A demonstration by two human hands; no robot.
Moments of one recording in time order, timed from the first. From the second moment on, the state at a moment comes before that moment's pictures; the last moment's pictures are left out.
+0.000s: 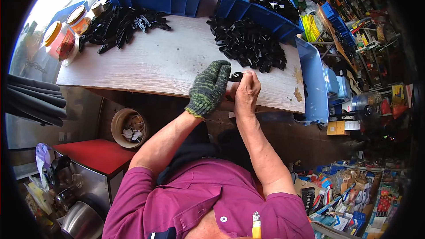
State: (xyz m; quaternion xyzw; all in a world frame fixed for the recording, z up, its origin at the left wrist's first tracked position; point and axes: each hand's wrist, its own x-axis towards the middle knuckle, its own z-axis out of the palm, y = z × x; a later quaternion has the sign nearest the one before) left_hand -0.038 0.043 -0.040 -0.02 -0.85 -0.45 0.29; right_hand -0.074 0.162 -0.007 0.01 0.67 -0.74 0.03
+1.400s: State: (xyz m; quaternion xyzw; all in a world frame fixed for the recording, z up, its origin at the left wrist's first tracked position) left_hand -0.036 0.041 -0.025 -0.02 -0.78 -0.56 0.30; right_hand -0.150 0.198 0.005 0.00 0.84 -0.52 0.11
